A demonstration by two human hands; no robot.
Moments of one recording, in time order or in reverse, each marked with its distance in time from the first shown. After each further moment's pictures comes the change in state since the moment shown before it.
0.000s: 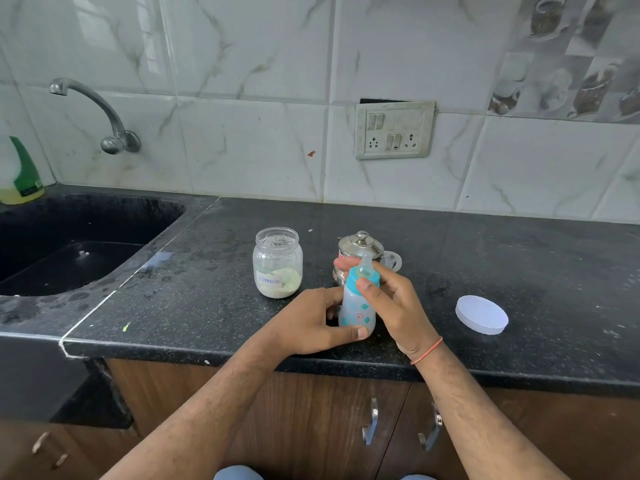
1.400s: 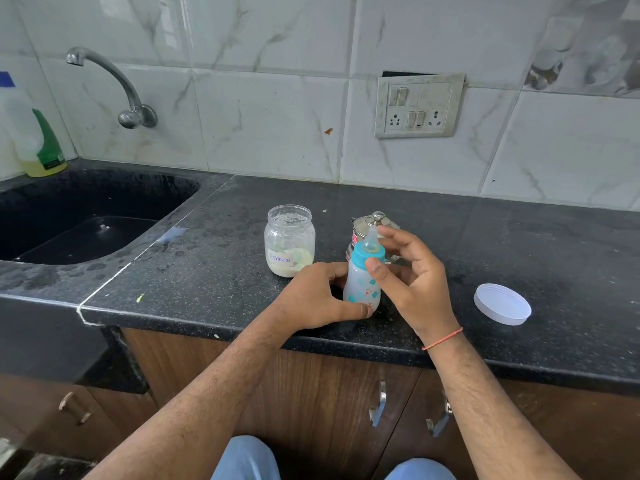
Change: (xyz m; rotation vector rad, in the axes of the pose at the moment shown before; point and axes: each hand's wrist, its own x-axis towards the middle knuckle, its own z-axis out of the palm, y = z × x) left_hand -0.003 0.006 -0.005 -0.074 0.143 -0.169; right_hand 0.001 0.005 -0.004 -0.104 0.177 -0.139
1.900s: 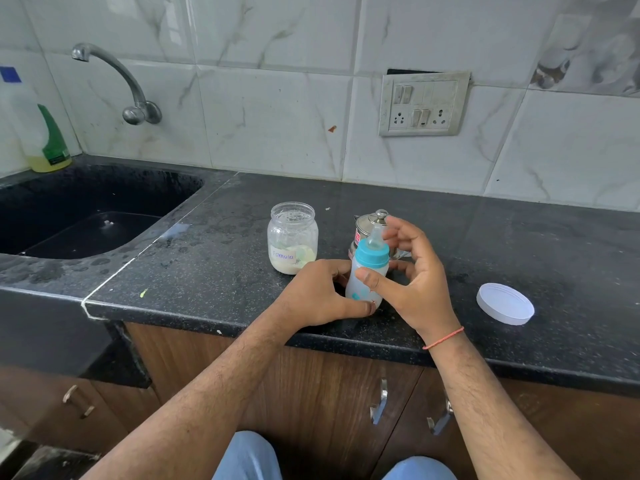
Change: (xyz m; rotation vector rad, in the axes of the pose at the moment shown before) left_hand -0.001 0.003 0.001 0.044 0.022 -0.026; right_hand 0.000 -0.003 0.000 -0.129 -0.014 -0.065
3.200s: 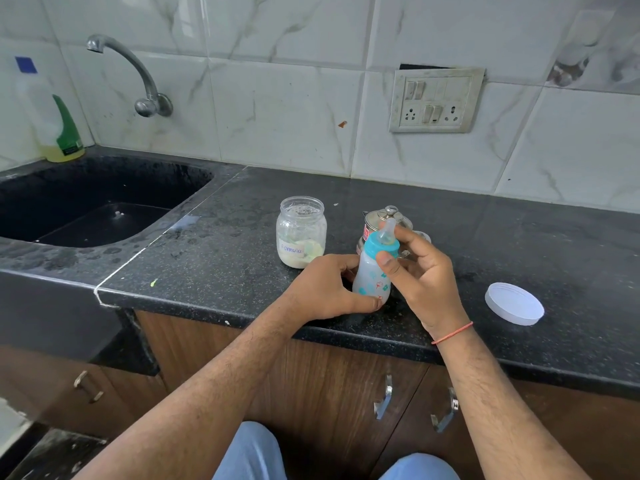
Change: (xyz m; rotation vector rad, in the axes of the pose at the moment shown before) left_hand 0.001 0.001 0.000 -0.034 -0.019 -0.026; right_hand 0.002 0.005 0.003 0.223 -0.041 0.139
